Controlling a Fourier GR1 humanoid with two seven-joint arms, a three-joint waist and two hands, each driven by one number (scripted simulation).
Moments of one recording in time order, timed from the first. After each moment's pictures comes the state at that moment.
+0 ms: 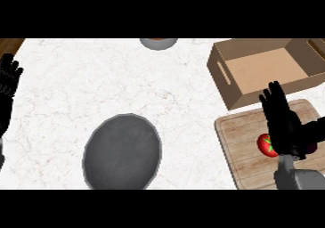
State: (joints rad) left arm -0.21 0.59 -0.02 -1.40 0.26 0.20 -0.14; right arm -0.10 -0.18 0.01 -1.54 -0.27 -0.24 0.11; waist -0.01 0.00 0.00
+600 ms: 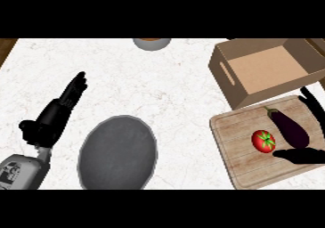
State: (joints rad) left arm -0.21 0.47 -0.25 -1.46 0.22 0.10 -0.07; right arm -0.01 -0.63 0.08 -1.51 0.14 -0.11 -0.01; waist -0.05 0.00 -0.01
